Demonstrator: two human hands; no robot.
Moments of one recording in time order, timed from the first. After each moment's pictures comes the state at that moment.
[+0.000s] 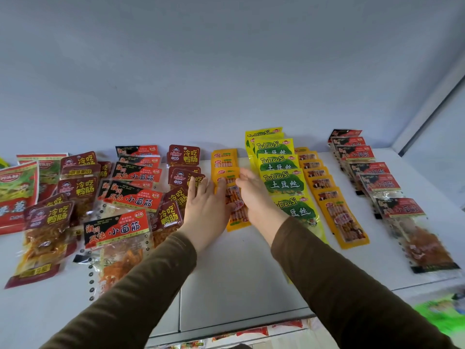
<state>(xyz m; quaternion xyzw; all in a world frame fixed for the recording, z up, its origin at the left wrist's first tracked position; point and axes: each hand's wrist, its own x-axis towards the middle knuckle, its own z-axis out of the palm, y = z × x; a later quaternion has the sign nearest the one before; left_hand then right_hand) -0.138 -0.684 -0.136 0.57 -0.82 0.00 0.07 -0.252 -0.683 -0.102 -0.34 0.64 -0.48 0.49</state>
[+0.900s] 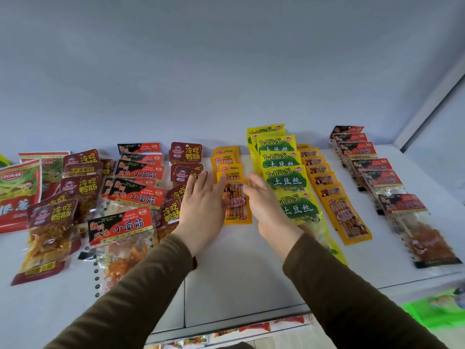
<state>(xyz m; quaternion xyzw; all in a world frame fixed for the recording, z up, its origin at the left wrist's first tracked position) -0.121 -0.684 -0.141 0.54 -0.83 -0.01 0.12 -0.262 -0.658 -0.113 -0.37 0.64 -0.48 0.47</state>
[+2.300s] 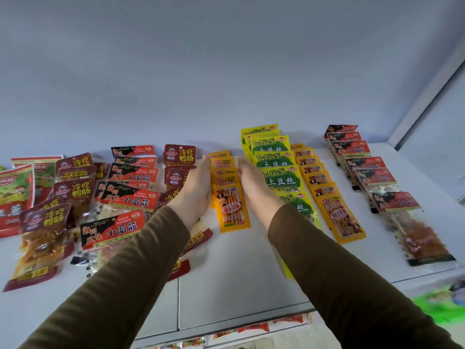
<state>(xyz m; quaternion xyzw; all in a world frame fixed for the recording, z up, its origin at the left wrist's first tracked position) -0.153 -0.703 -0.079 0.55 -0.38 -0.63 0.40 -0.267 -0.710 -0.107 -0.30 0.58 -0.53 0.53</state>
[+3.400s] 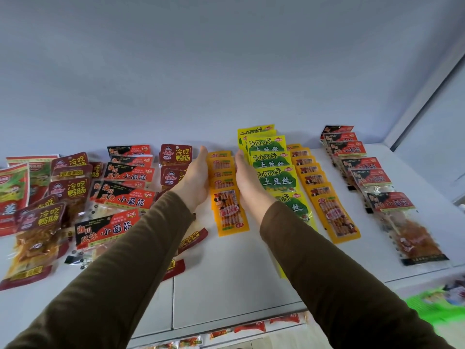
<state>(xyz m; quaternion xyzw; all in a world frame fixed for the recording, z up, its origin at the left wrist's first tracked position) -0.160 -0.729 -0.077 0.54 -0.32 -0.68 0.38 -0.265 -0.705 -0.094 -0.30 0.62 -0.49 0.53</state>
